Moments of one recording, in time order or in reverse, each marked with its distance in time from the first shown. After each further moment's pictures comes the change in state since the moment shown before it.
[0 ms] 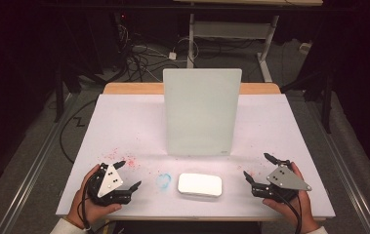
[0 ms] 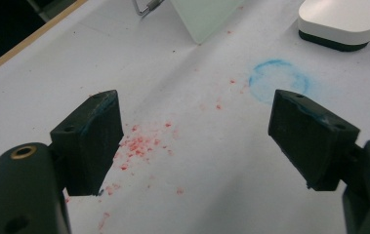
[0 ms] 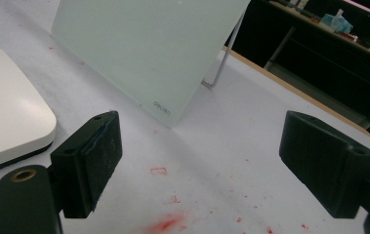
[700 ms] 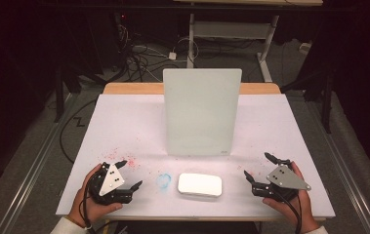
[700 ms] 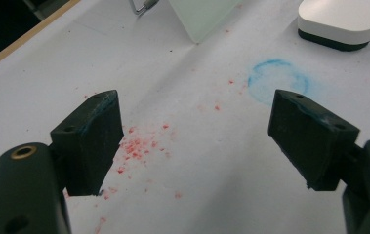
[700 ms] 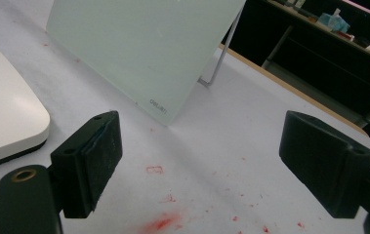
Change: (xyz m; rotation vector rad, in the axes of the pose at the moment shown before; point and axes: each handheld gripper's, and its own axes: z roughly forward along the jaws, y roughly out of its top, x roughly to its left) left arm 0.001 0.001 0.004 0.006 -0.011 0.002; right arm -0.002 -0.001 0.002 0.010 -0.007 -0.002
